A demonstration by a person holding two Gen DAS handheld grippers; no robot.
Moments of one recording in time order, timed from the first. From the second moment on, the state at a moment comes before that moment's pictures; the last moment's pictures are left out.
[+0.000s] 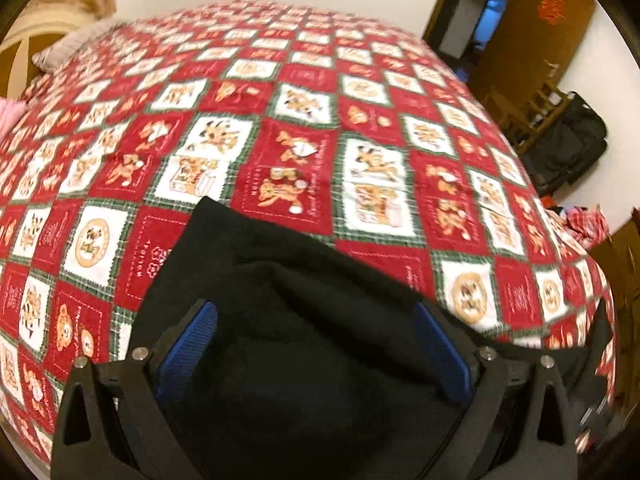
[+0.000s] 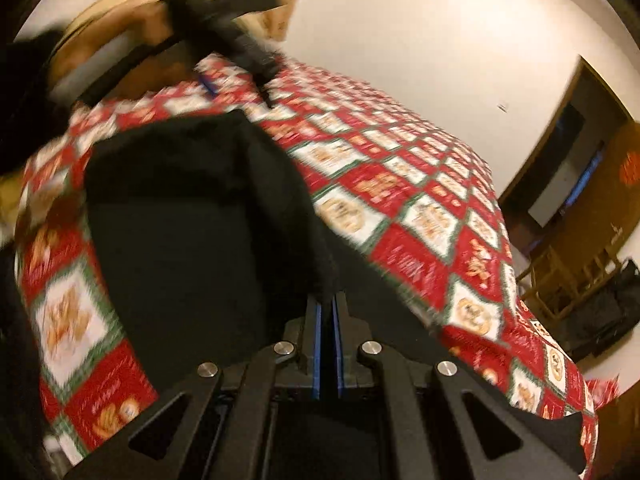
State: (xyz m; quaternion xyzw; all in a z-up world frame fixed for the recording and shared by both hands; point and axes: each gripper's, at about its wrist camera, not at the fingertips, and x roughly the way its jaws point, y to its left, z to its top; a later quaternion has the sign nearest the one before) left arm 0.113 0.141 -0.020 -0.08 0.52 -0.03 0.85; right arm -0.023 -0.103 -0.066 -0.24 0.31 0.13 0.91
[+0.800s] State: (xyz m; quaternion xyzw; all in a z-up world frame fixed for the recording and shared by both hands) left arm 0.180 0.115 -0.074 -0.03 0.60 0.05 0.80; right arm -0.030 -0.105 -0.076 -0.23 0.31 0.12 0.91
